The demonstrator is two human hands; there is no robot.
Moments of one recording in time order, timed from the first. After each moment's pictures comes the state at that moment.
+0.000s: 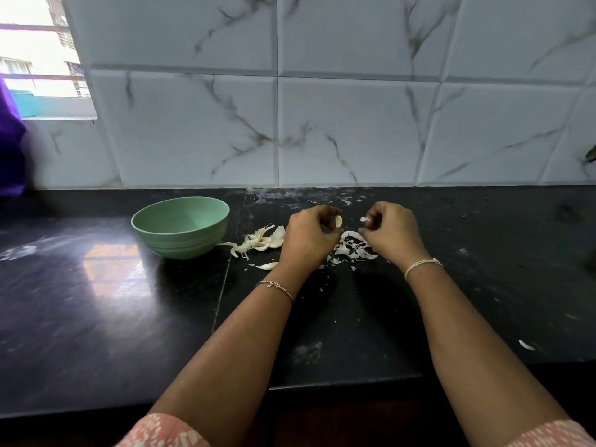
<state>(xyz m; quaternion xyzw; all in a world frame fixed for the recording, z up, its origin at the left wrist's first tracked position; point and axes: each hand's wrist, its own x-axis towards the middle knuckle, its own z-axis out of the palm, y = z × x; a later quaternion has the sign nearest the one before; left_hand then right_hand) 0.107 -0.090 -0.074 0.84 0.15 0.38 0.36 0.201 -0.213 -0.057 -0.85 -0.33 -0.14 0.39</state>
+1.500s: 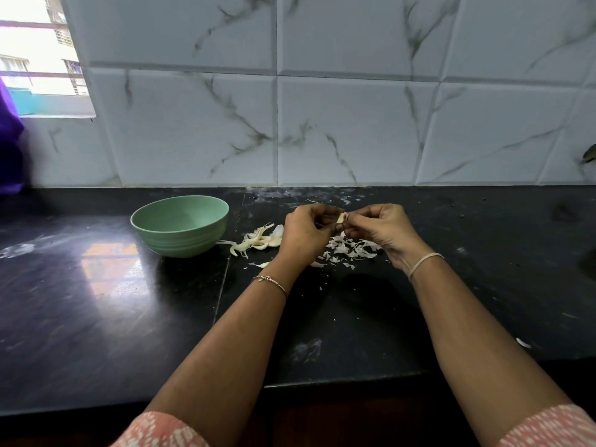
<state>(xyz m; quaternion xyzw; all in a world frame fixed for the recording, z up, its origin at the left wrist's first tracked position) 0.104 -0.087 -0.067 0.81 0.13 0.35 0.46 0.194 -0.209 -0.055 -0.66 -0.31 0.13 0.67</state>
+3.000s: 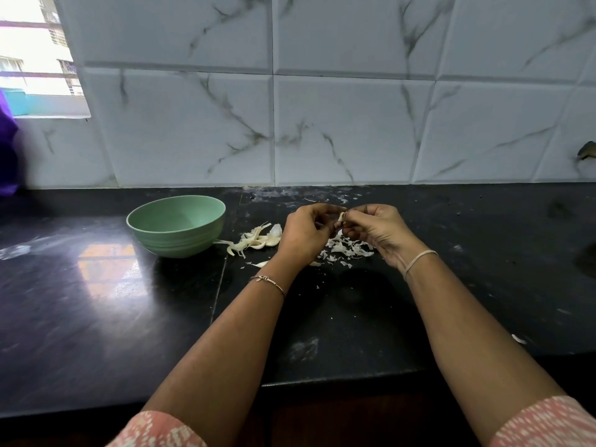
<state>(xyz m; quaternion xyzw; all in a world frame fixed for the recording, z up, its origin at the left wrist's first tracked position) 0.104 -0.088 -0.069 0.83 0.11 0.33 0.44 0.192 -0.205 -0.053 -0.65 -0.26 0.17 0.69</state>
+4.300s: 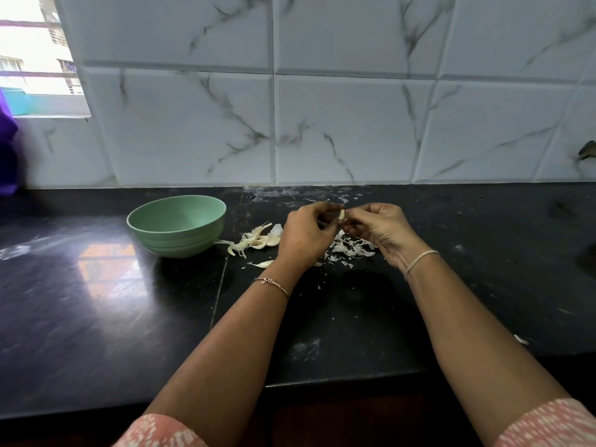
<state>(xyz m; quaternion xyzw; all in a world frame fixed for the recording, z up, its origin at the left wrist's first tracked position) 0.109 -0.086 -0.076 0.83 0.12 0.37 0.39 0.189 -0.205 -0.050 -0.63 -0.24 0.17 0.72</state>
